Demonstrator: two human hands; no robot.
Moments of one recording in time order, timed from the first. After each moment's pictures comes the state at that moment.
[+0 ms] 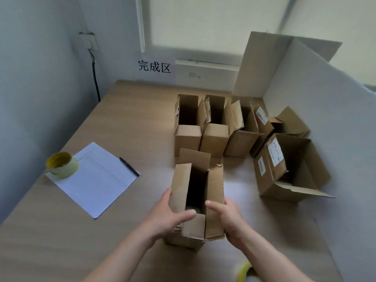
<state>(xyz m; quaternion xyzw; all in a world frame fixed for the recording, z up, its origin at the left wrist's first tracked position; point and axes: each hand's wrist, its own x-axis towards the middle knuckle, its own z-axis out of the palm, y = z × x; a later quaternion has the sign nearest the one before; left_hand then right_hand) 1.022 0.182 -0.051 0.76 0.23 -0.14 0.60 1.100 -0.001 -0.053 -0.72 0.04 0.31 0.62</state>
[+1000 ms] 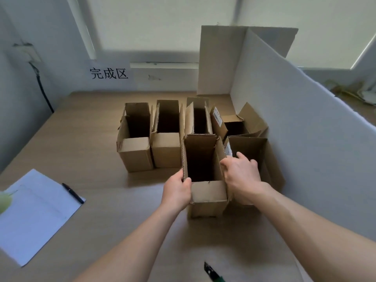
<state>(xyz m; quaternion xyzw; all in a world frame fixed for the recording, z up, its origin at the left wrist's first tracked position) 1.215 0.027 -0.038 0.81 0.22 0.00 0.54 1.293 -0.142 -0.003 -0.98 -0.17 0.05 0.06</state>
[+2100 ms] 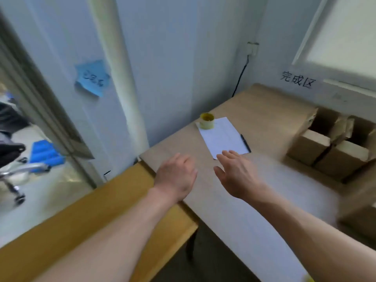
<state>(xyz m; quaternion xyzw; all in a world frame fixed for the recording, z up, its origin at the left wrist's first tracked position) 0.735 0.219 0.007 0.92 0.36 0.12 0.05 0.915 0.133 0.019 -0.76 -0.64 -0.04 0.08</state>
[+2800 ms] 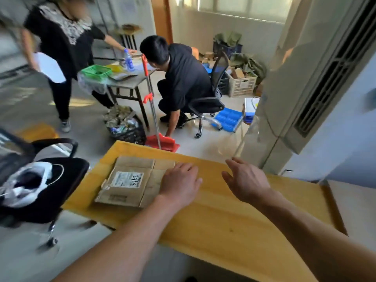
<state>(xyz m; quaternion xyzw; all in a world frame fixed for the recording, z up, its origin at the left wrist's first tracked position) 0.311 0.075 -0.006 0.59 0.80 0.09 0.00 0.479 0.195 0.001 -0.38 -0.92 0.07 0.10</state>
